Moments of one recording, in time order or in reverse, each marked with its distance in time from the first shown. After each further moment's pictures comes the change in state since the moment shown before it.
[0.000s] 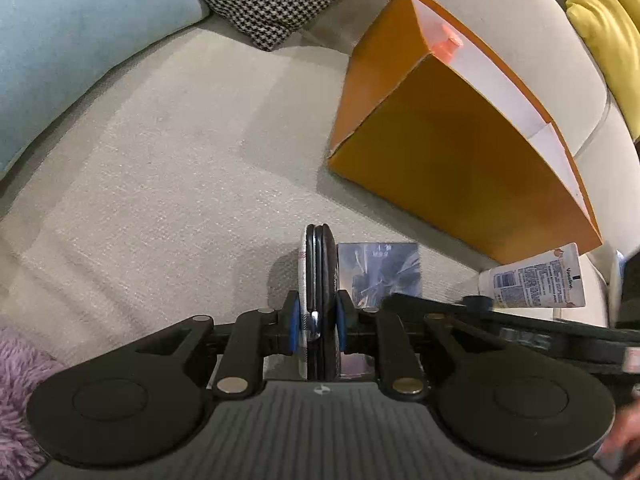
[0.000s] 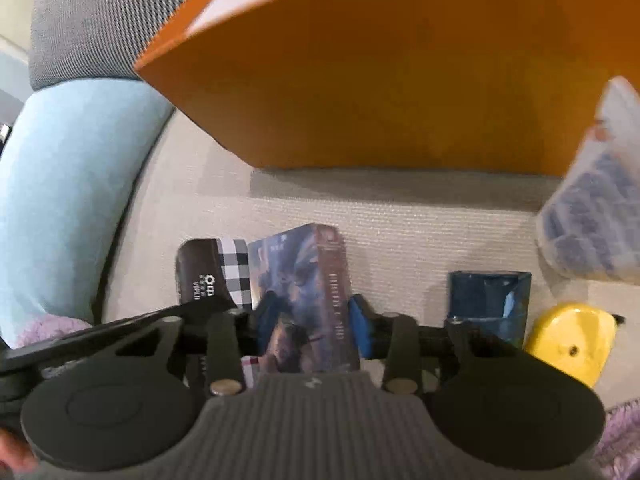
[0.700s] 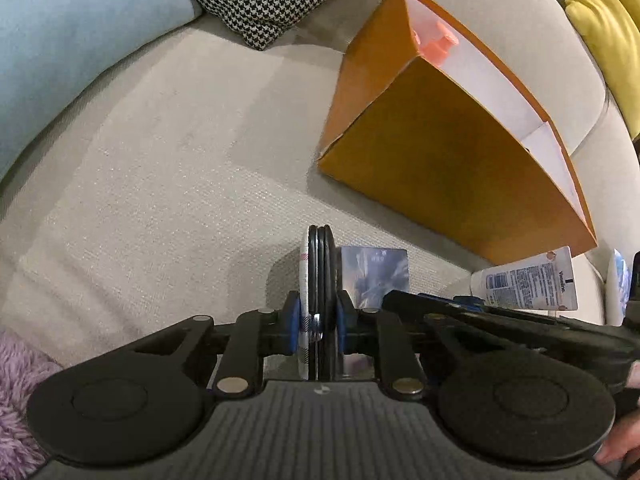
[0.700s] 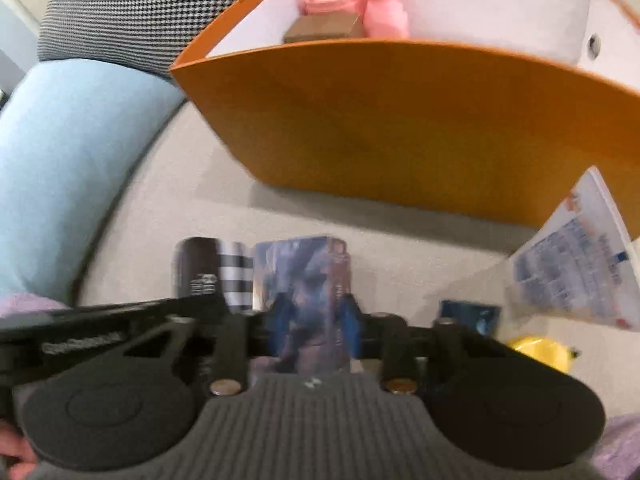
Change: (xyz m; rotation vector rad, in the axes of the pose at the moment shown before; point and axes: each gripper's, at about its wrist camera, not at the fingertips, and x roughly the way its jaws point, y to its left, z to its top) left arm -0.001 -0.002 0.003 0.003 0.018 -0.011; right arm -0.003 0.026 0.006 -0.061 -0.001 -0.036
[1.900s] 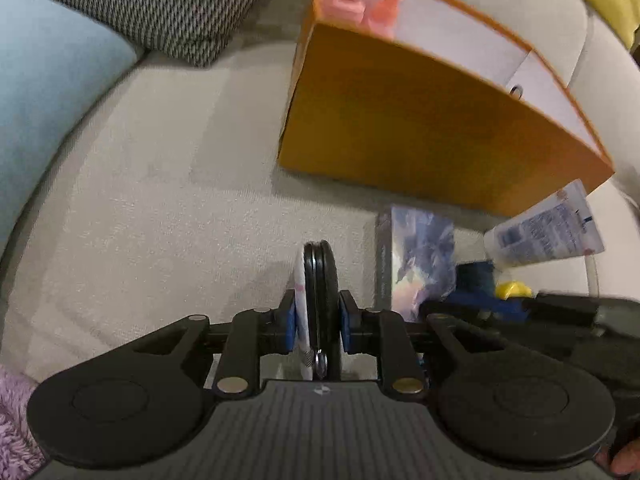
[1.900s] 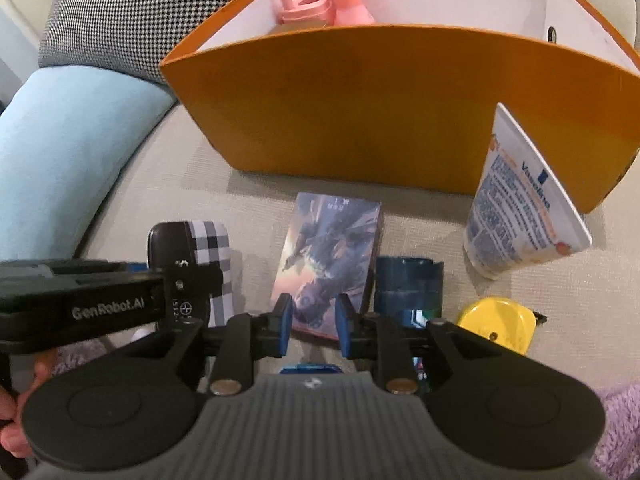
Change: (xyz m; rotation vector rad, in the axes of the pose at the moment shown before) left arm 0.024 -0.047 -0.004 0.228 0.043 0.141; right arm -0.017 -0.016 -0.028 -0.034 -0.068 -0.073
